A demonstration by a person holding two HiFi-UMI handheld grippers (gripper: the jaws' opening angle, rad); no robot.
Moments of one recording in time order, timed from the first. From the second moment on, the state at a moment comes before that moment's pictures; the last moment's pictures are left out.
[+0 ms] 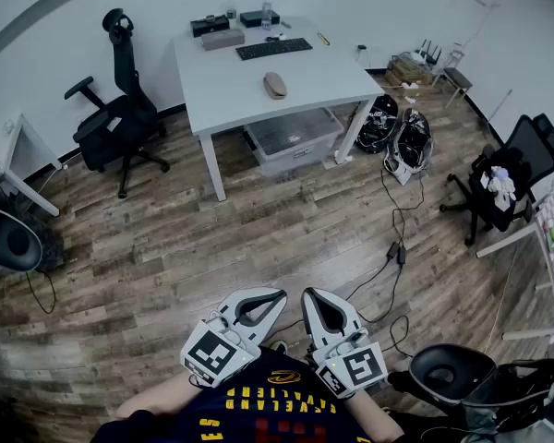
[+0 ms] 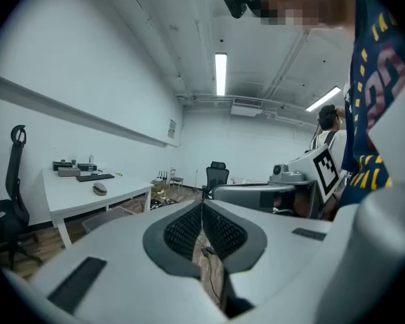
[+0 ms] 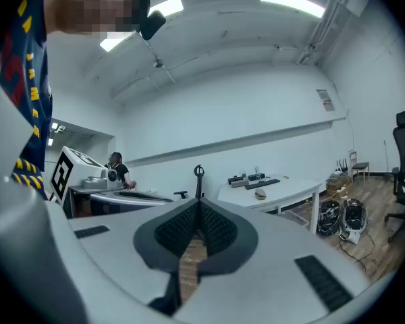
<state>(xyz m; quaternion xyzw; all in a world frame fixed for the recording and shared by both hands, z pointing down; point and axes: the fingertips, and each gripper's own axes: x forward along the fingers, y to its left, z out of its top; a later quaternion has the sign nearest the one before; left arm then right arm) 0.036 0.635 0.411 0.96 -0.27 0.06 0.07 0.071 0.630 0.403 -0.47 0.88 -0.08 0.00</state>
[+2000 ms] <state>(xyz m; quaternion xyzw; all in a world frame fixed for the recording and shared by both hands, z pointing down) -0.041 0.316 0.445 0.94 -0.31 0.06 0.13 0.015 0.307 0.427 -0.45 0.88 -0.15 0.00</state>
